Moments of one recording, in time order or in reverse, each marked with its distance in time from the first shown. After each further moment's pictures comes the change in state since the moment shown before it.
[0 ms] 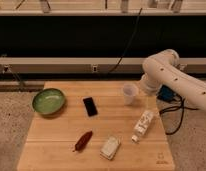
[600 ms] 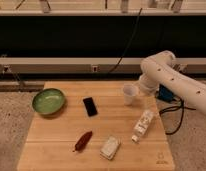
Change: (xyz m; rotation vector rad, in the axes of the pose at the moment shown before) arm -0.003 -0.010 0.019 0.004 -0.020 -0.076
